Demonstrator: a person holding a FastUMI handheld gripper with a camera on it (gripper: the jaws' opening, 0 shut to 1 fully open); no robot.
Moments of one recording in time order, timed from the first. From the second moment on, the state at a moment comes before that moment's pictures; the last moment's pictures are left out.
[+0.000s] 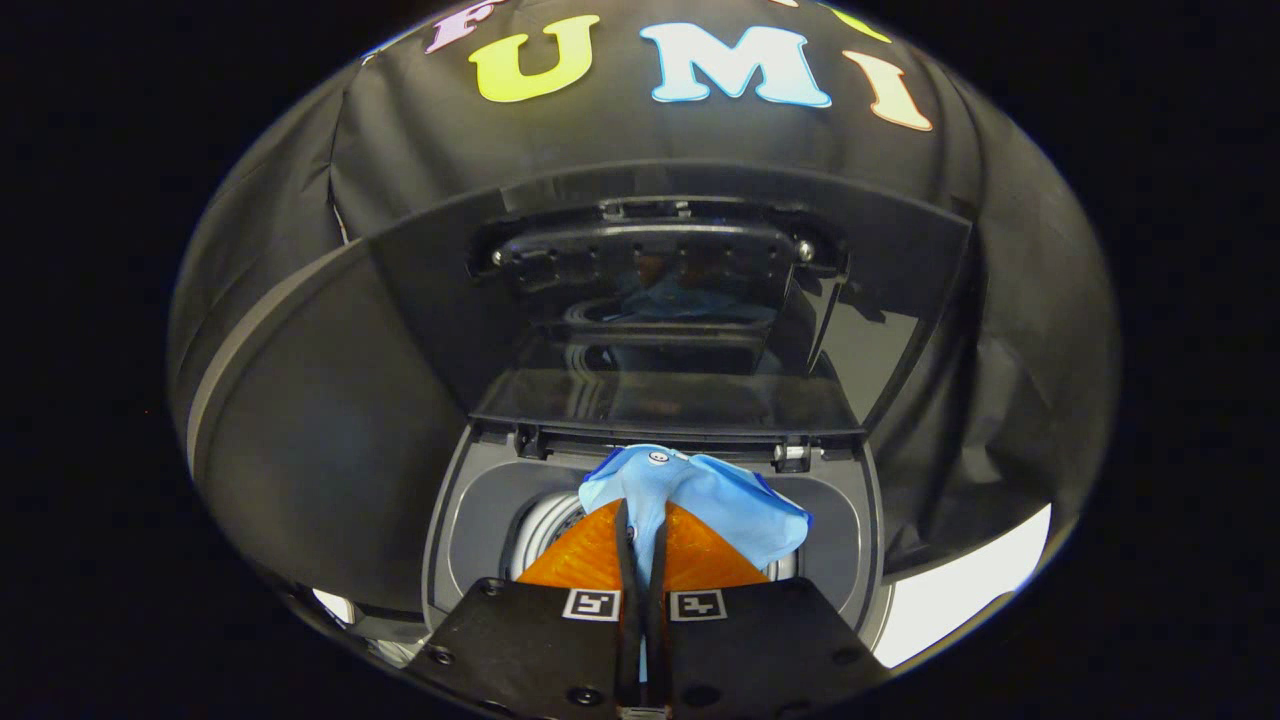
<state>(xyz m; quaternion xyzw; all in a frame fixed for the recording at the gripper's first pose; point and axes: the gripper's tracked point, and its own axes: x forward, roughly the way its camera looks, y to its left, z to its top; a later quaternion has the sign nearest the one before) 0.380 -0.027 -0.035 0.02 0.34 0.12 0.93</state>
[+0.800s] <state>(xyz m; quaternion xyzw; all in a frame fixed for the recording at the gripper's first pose) 0.392 -0.013 -0.116 0.03 0.39 0.10 0.92</state>
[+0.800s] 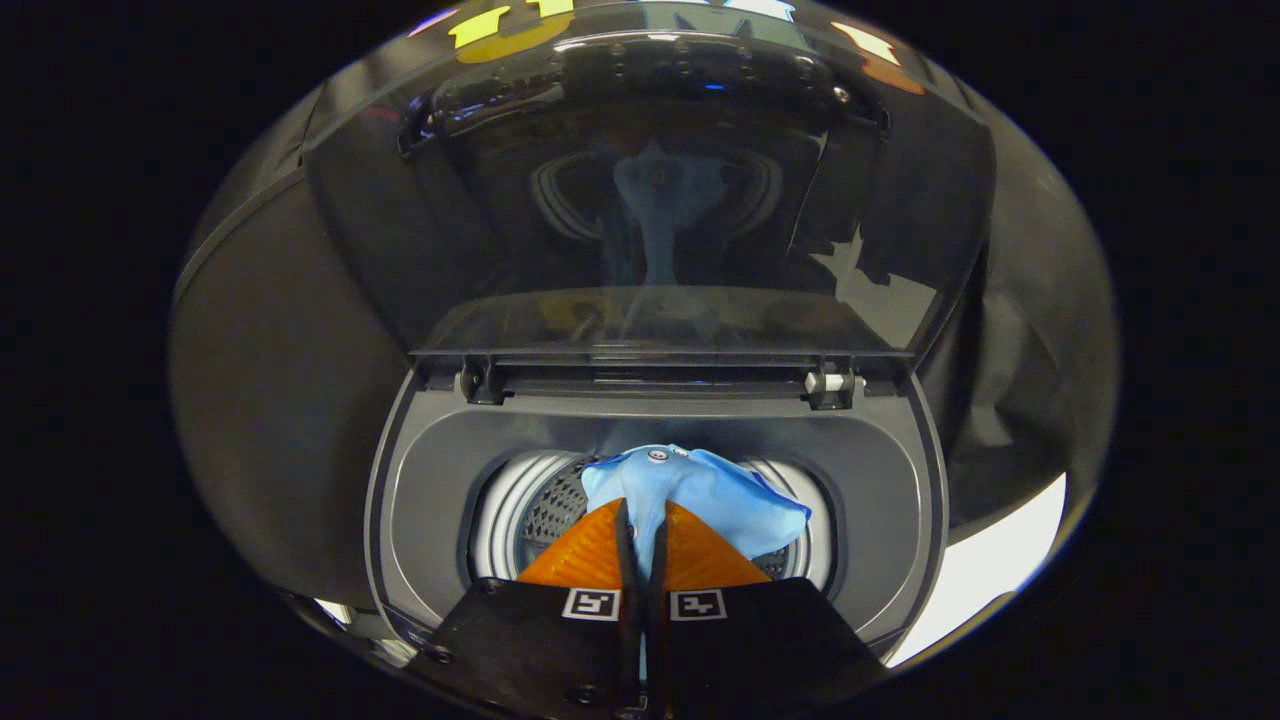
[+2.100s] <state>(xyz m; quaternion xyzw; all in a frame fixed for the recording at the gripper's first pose) 0.354 -0.016 -0.089 0.05 0.38 0.12 0.92</state>
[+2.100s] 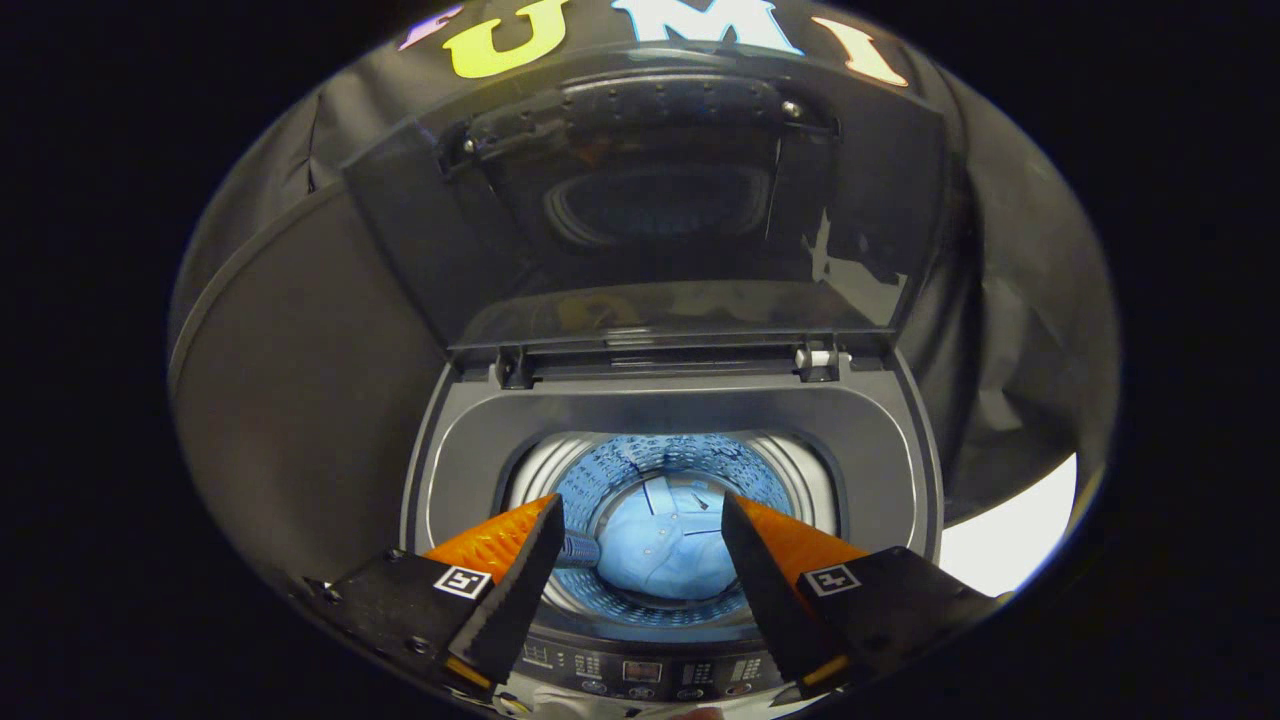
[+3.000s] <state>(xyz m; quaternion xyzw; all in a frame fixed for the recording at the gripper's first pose) 0.370 -0.015 0.111 0.05 0.25 0.13 0.96</state>
